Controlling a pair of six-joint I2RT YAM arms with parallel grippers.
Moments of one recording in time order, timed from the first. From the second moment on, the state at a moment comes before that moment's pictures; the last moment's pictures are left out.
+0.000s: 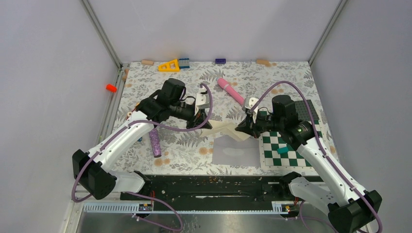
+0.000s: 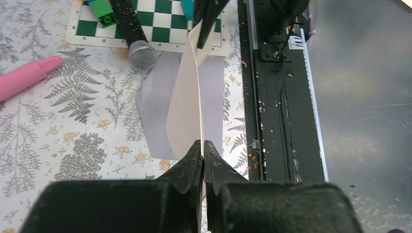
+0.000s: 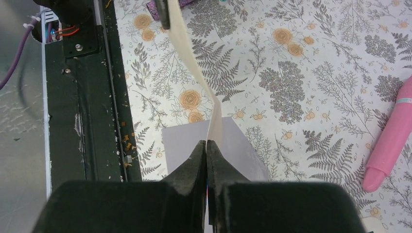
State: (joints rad) left arm -0.62 1.31 1.25 -0.66 0.93 0.46; right arm 0.44 0.95 0.90 -0.51 -0.77 -0.41
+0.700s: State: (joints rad) left arm -0.70 1.28 1.20 -0.66 0.79 0.50; right arm 0.44 0.96 0.89 -0.49 -0.82 -0.43
